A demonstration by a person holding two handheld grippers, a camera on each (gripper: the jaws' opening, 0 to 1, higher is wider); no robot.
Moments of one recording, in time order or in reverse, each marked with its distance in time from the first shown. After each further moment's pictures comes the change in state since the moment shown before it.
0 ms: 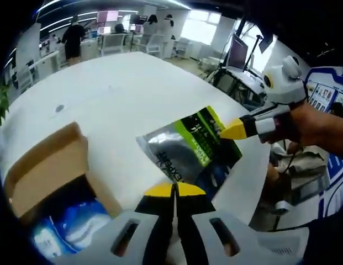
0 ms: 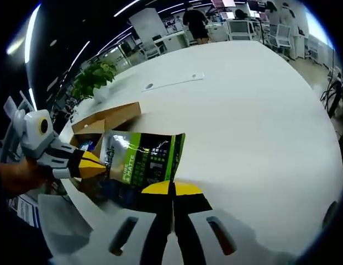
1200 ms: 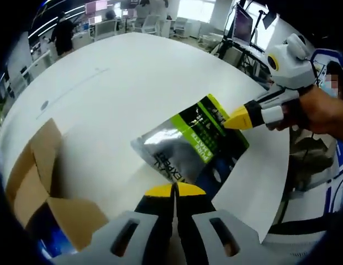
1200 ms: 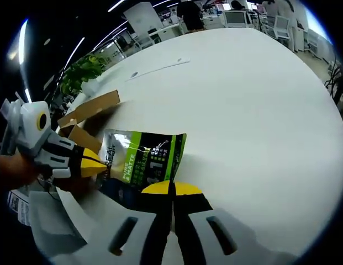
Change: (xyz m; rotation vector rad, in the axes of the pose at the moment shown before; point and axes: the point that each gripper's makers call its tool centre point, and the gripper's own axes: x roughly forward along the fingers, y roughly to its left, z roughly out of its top) left arm 0.060 0.008 -0.020 0.065 0.165 0.049; right arm 0.039 -0.045 -0.023 0.018 0.060 -0.010
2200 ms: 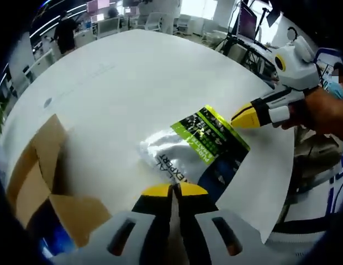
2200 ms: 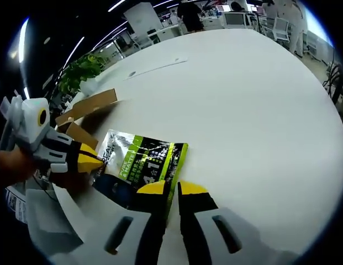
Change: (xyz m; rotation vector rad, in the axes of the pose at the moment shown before) left arm -0.003 0.009 -0.005 0.001 0.010 0.038; right arm -0.004 -0.009 -0.005 -0.004 -0.019 -0.019
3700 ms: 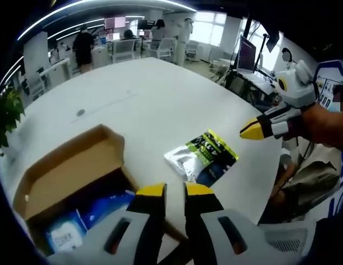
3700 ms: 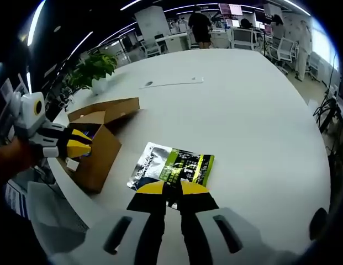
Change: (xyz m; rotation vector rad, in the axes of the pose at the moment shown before) left arm -0.105 0.024 0.000 -0.069 -0.213 0.039; right arm -0.055 0.067 0.022 -0.120 -0.047 -0.046
